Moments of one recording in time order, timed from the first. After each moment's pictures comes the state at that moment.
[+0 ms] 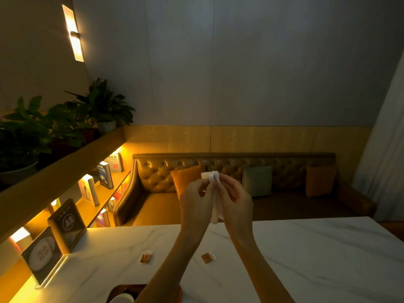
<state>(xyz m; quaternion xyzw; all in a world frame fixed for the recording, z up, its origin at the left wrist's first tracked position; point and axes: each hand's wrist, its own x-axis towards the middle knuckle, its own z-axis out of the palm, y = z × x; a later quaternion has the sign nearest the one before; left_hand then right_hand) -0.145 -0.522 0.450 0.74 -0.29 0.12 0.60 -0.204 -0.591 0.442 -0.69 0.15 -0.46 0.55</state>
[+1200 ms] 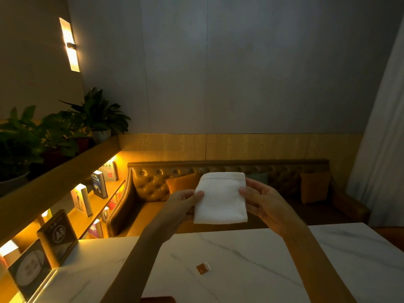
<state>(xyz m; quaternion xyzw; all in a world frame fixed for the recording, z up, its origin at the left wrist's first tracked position) -0.114 -0.491 0.471 0.63 -0.34 -0.27 0.65 -0.259 -0.693 0.482 -0.60 0.08 -0.17 0.78</state>
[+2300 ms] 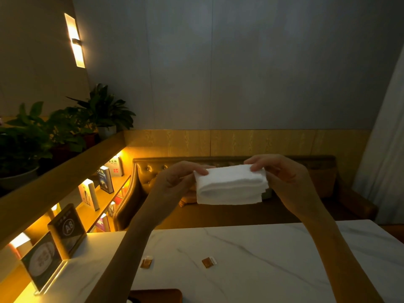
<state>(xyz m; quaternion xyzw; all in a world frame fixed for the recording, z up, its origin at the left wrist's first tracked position) -0.120 -0.450 0.516 0.52 -0.55 -0.08 0.65 -0.287 -0.654 0.540 -0.79 -0.15 -0.38 0.45</state>
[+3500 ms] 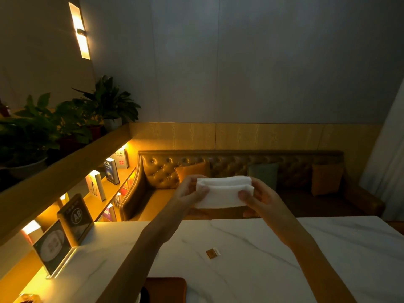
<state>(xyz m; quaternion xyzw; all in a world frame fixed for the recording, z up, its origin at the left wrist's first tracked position) -0.120 -0.453 0.464 0.58 -0.39 -0.27 0.66 -0.258 -0.647 0.460 -0.75 0.02 -0.23 0.62</state>
